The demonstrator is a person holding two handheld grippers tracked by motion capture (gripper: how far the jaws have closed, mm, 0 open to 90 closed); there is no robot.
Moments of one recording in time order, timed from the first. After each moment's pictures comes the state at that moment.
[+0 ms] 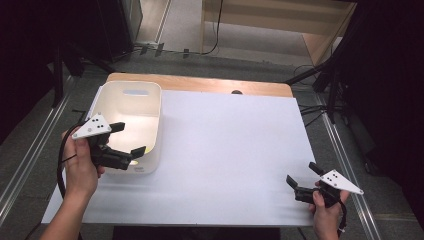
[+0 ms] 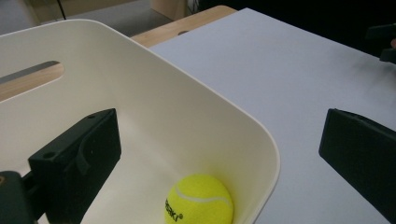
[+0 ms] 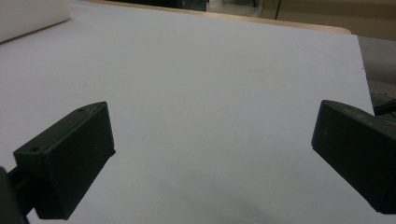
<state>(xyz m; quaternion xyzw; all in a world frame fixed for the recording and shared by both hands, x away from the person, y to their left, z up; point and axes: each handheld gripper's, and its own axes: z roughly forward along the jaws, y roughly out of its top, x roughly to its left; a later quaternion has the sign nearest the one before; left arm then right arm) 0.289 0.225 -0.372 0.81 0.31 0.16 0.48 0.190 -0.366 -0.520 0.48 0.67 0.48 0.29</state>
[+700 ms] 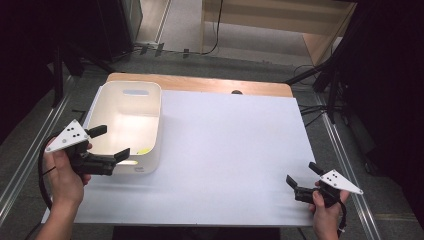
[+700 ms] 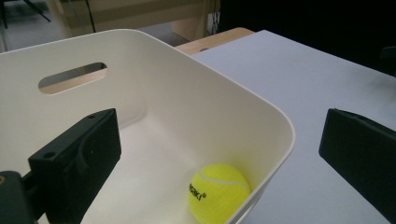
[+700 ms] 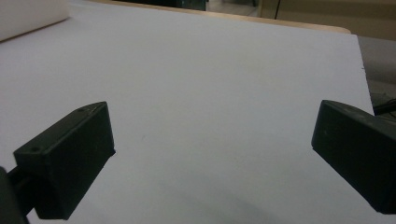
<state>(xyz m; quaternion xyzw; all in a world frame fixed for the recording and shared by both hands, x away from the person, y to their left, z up) 0.269 0.259 -0.376 0.77 0.33 0.20 0.51 0.190 -0.366 -0.520 0.48 0.68 0.48 0.29</state>
